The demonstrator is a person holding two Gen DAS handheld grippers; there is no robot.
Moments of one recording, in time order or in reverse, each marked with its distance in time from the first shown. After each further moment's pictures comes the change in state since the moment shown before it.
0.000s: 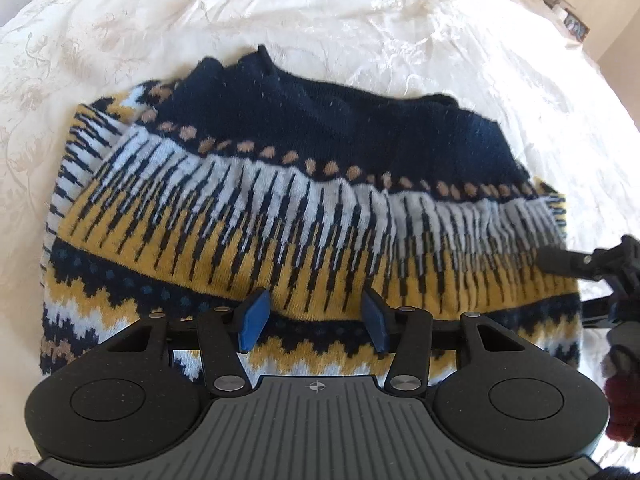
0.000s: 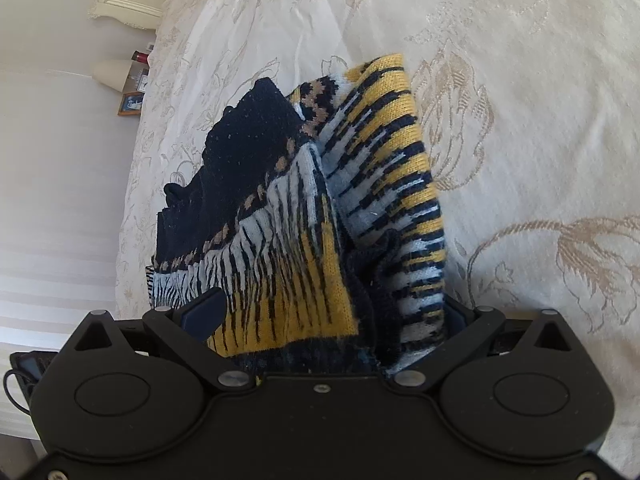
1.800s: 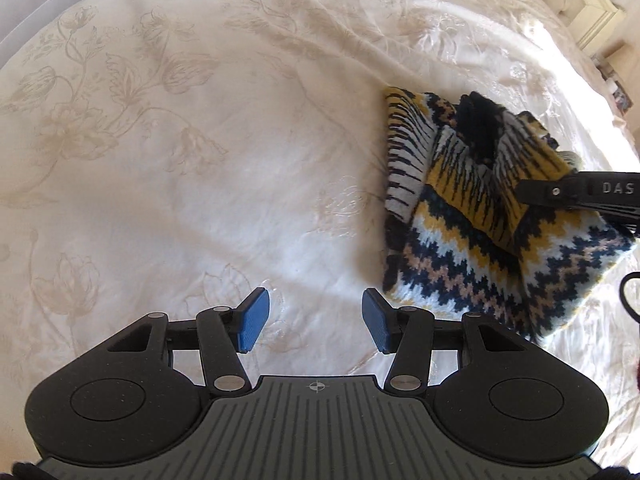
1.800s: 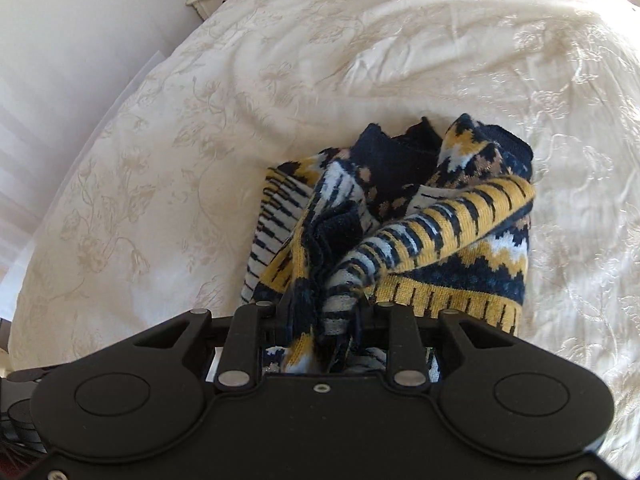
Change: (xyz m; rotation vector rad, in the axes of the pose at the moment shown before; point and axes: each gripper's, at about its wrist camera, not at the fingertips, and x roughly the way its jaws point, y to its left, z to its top) left arm -0.104 0.229 -0.069 -0.214 0.011 0.019; right arm 0.144 0.305 -0.113 -0.598 0.002 -0.381
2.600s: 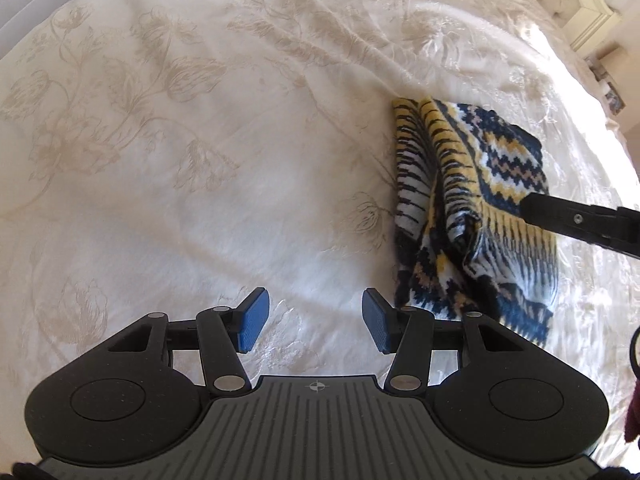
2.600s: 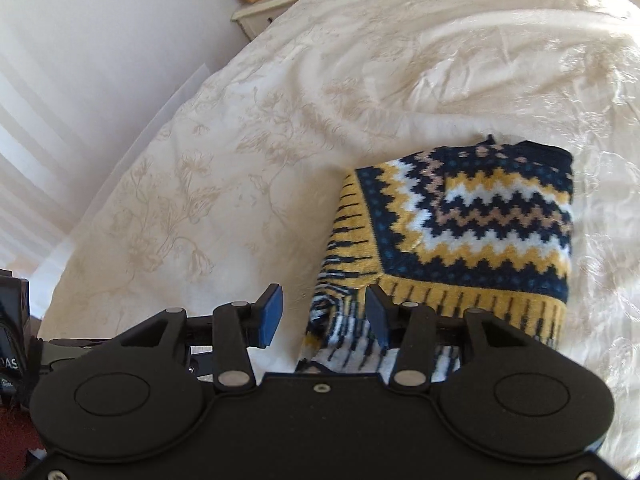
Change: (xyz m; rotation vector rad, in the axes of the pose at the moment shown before) left arm 0.002 0.012 0.023 0.015 0.007 -0.049; right arm -0.033 0.027 -0.023 -0.009 -0.106 0.108
